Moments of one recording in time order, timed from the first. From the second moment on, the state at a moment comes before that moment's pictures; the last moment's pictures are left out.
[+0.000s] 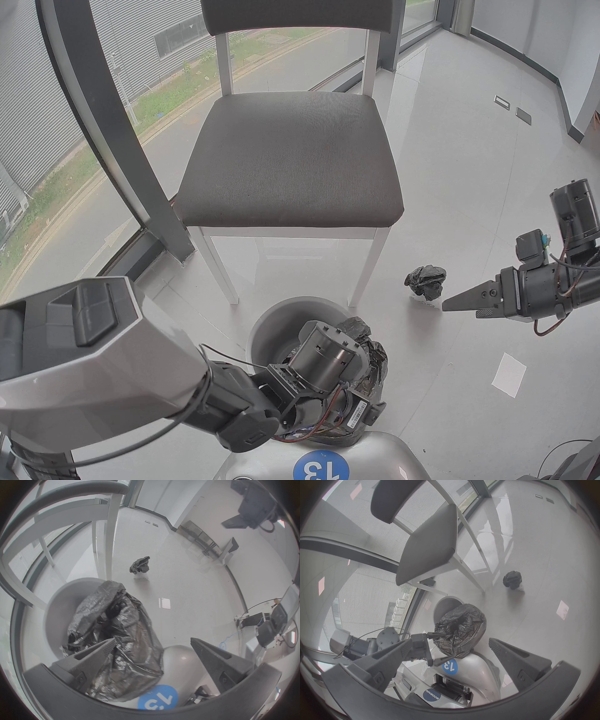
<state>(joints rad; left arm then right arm) -0.93 2.13 -0.98 -0.39 0.04 -0.16 0.32 1.46 -0.97 0.26 0.37 0.39</state>
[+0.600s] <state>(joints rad) -0.87 2.30 -1.17 -0.35 0.13 -0.13 0.28 1.26 -0.88 0.28 0.41 0.31</state>
